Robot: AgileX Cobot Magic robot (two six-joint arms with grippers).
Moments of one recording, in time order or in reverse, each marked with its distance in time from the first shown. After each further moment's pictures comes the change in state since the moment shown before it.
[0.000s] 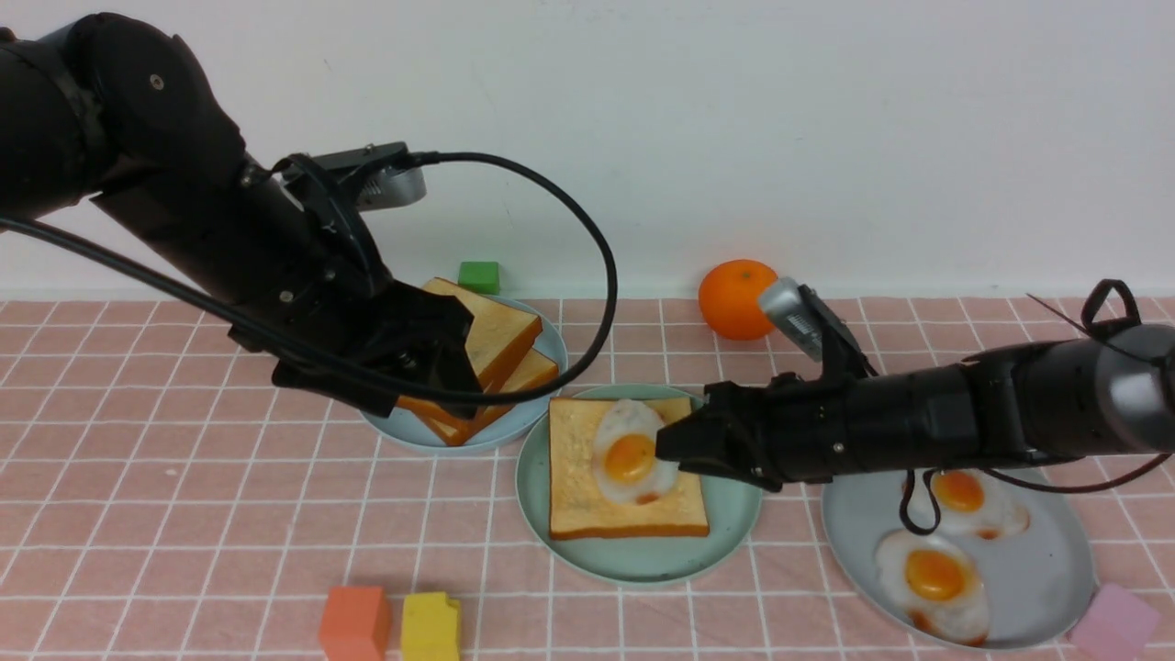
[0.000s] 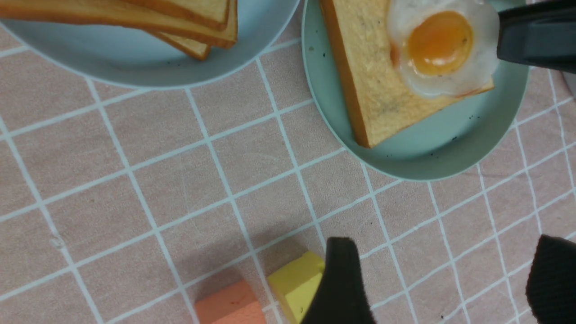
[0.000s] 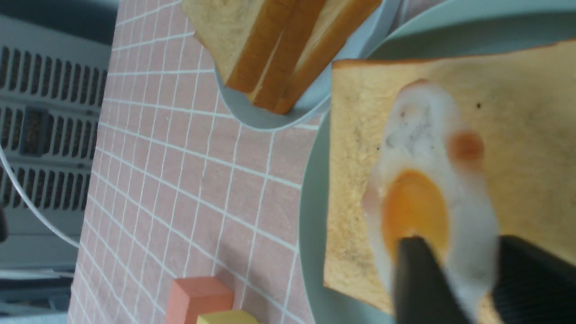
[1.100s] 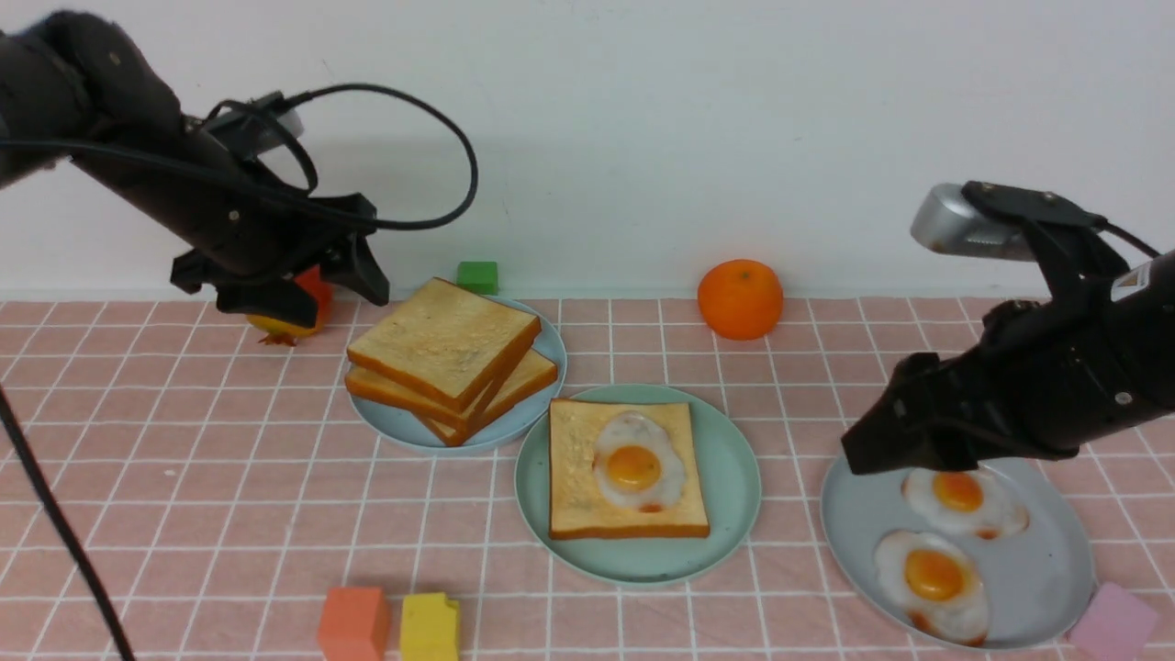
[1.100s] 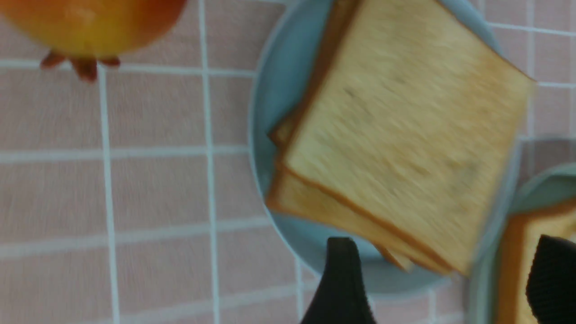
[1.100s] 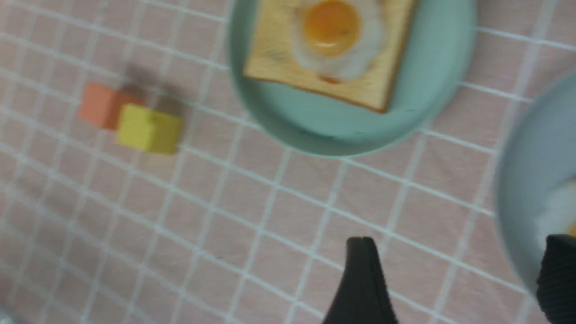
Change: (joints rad) right arm 0.000 -0.631 0.009 -1.132 0.161 0.884; left arm 0.261 0.387 -0.349 -0.084 -0.064 -0.031
